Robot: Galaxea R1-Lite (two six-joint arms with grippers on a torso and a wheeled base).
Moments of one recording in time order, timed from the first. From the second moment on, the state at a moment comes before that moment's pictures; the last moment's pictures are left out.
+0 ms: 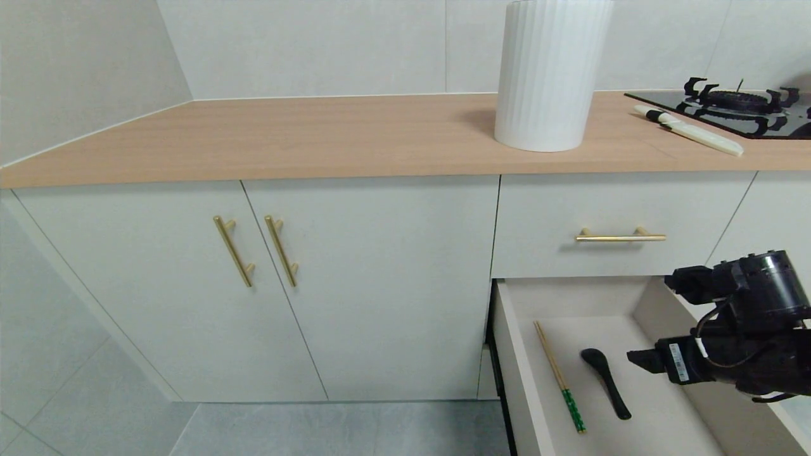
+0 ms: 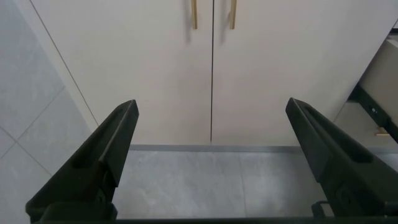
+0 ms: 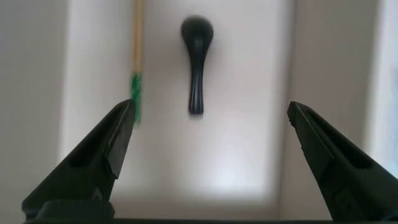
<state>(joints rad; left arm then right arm) 0.01 0.00 0.00 0.00 0.03 0.01 0.22 1.58 -0.62 -0.17 -0.19 0.04</state>
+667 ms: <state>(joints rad) 0.01 0.00 0.00 0.00 0.03 0.00 0.28 1.36 -0.74 0.16 -0.18 0.05</state>
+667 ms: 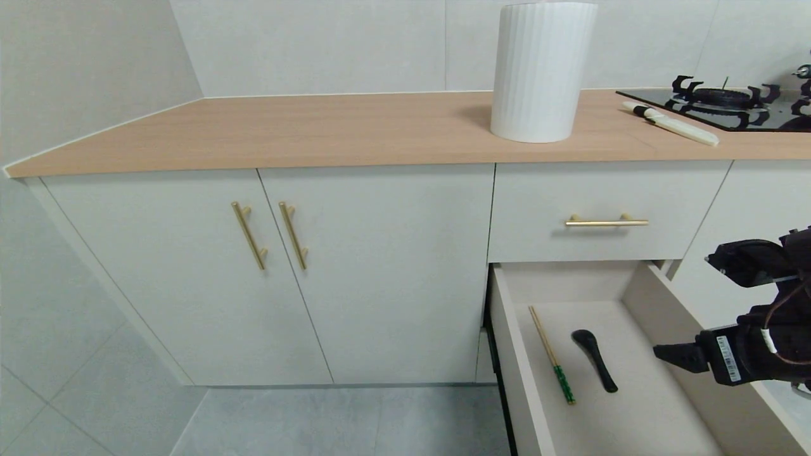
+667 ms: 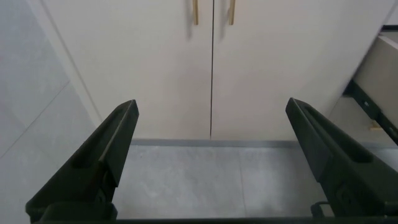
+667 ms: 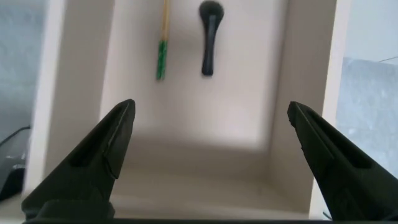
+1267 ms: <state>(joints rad) 0.01 0.00 0.00 0.00 0.03 0.00 0.30 1.38 -0.84 0.54 -0.05 0.06</state>
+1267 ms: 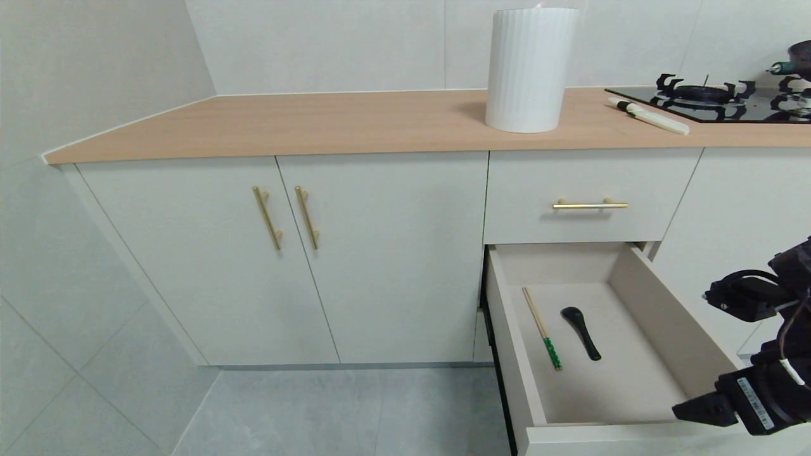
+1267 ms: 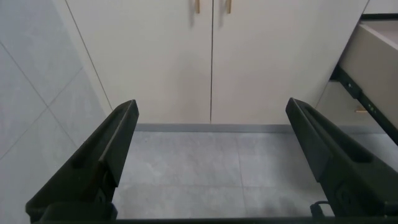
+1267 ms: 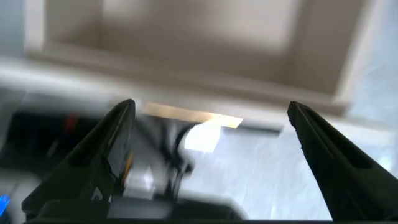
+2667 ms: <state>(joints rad) 0.01 0.00 0.00 0.00 0.03 0.00 0.39 1.73 -0.99 0.79 0.03 0.21</state>
